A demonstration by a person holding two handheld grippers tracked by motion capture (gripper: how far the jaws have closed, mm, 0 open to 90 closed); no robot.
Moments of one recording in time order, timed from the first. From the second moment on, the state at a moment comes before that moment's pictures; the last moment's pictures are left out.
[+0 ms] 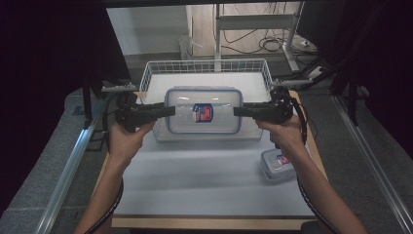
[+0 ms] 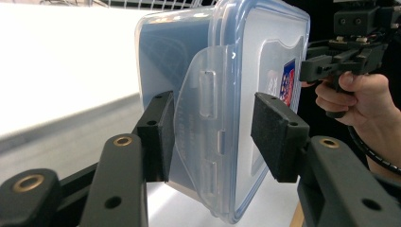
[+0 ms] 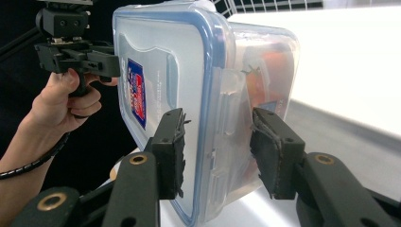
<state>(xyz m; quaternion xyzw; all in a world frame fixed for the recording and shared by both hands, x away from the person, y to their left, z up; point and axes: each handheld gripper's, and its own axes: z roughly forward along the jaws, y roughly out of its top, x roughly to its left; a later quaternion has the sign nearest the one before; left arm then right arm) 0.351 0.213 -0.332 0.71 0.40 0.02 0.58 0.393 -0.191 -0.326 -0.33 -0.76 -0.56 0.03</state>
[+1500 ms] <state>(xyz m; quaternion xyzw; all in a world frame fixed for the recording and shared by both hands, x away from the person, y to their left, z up) 0.440 0.205 -0.318 0.69 0.45 0.01 0.57 0.480 -0.186 -0.300 -0.39 -0.73 -0.55 0.03</state>
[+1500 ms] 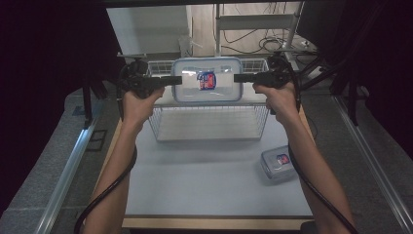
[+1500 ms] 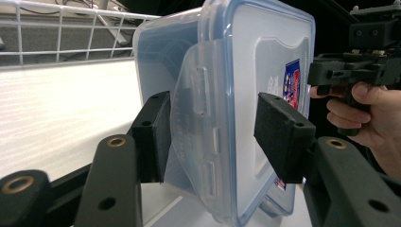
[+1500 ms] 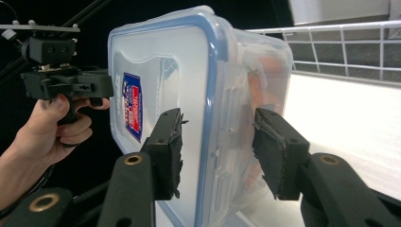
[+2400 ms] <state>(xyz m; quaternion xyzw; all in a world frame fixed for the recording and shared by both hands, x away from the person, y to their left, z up) 0.423 0.205 -0.318 0.68 0.44 0.12 0.57 0.473 -0.176 -0.305 -0.37 -0.75 -0.54 -0.09</state>
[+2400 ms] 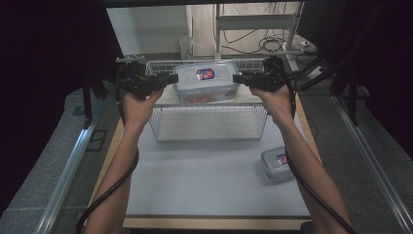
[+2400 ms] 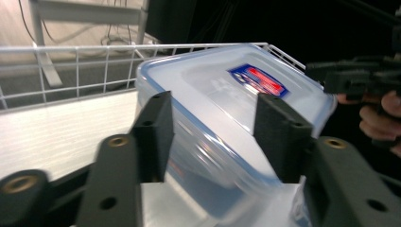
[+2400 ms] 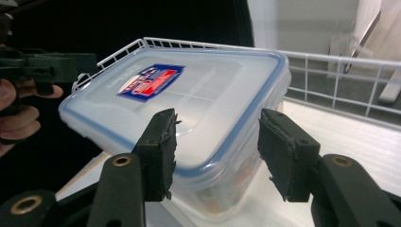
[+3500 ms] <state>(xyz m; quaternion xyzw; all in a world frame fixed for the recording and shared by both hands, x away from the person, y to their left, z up) 0.406 0.173 -0.358 0.74 0.41 0.17 0.50 0.444 -0.157 -0.342 -0.32 -0.79 -0.50 -0.13</state>
